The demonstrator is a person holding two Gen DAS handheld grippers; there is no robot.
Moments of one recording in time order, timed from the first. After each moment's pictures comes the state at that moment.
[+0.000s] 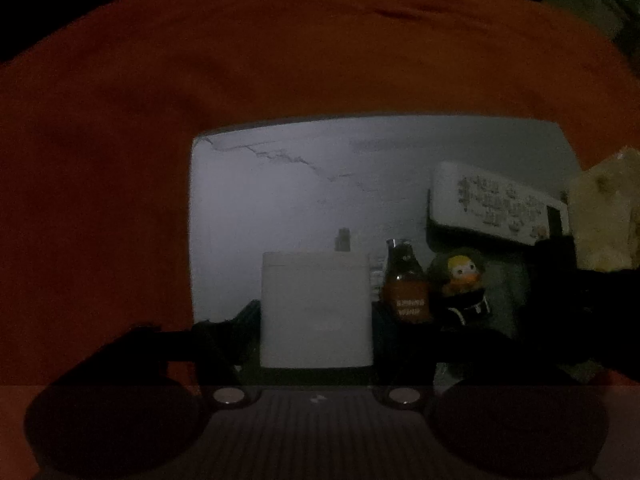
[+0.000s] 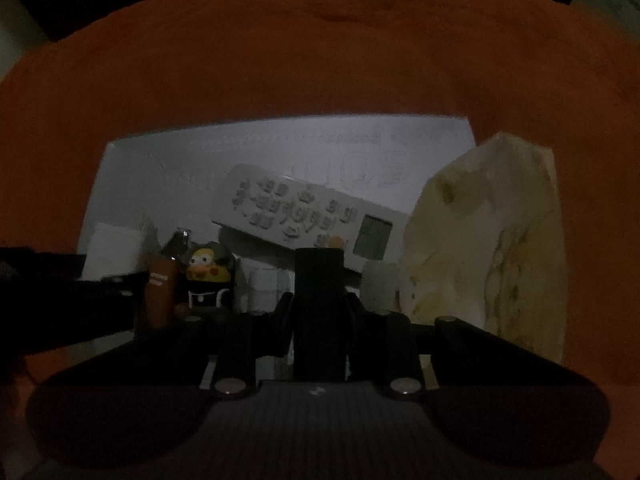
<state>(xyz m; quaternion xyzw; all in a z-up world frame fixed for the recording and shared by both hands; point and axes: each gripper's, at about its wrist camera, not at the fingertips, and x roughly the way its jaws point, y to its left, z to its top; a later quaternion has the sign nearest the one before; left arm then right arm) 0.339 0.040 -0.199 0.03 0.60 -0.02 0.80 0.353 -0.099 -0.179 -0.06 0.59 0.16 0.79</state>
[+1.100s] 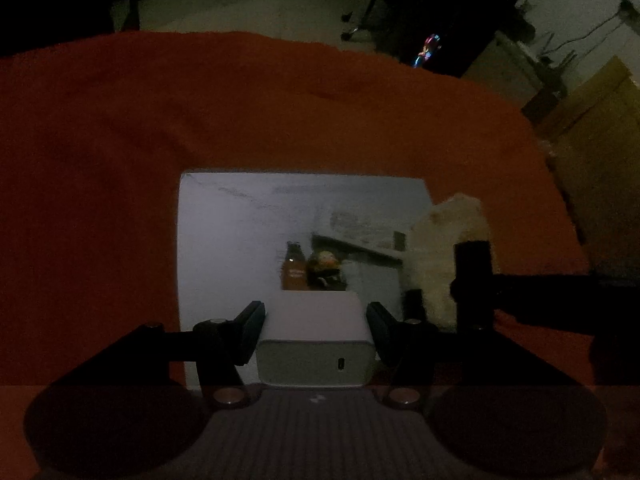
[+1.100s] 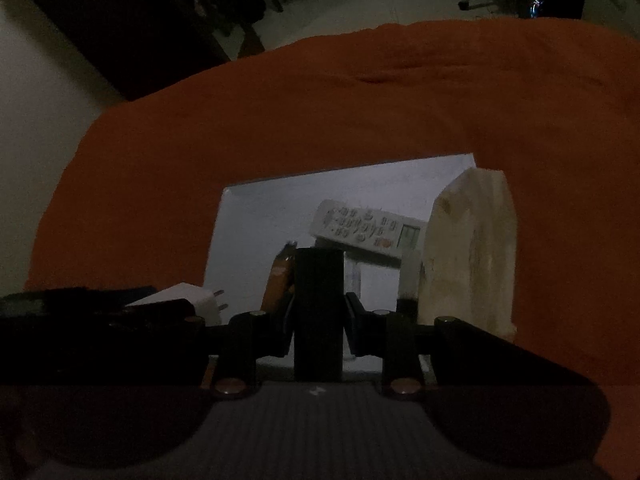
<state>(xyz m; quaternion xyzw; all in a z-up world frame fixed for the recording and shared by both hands) 0.254 0.069 -0.096 -0.09 0.54 -0.11 0.83 0.298 -0.143 -0.075 0.05 0.55 0.24 0.80</state>
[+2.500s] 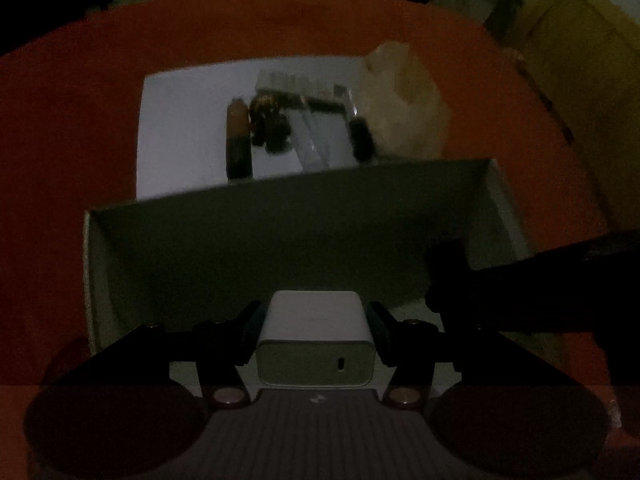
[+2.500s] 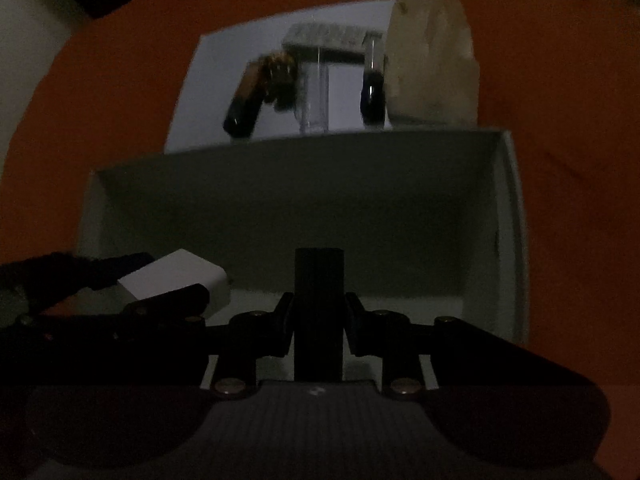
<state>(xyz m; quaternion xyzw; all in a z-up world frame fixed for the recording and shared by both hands) 0.107 0.004 -0.147 -0.01 0.57 -0.13 0.81 0.157 -0.169 -0.132 -0.01 0.63 0.20 0.75</state>
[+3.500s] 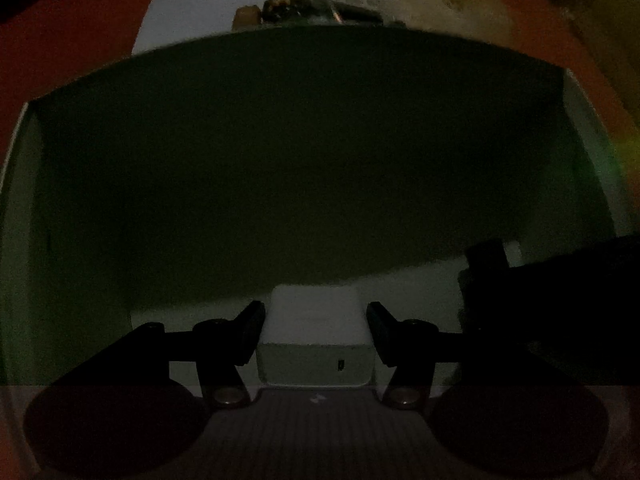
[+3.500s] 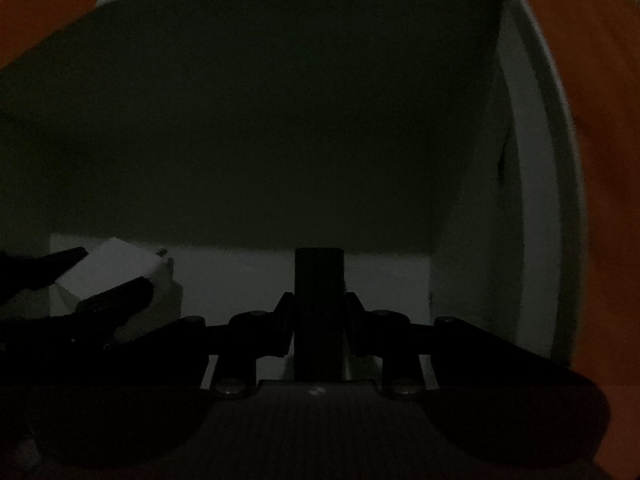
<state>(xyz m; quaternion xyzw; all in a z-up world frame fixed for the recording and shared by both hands) 0.091 -0.025 -0.222 0.01 0.63 -0.07 0.78 0.150 -0.190 -0.215 -0.09 0.68 0.13 0.72</state>
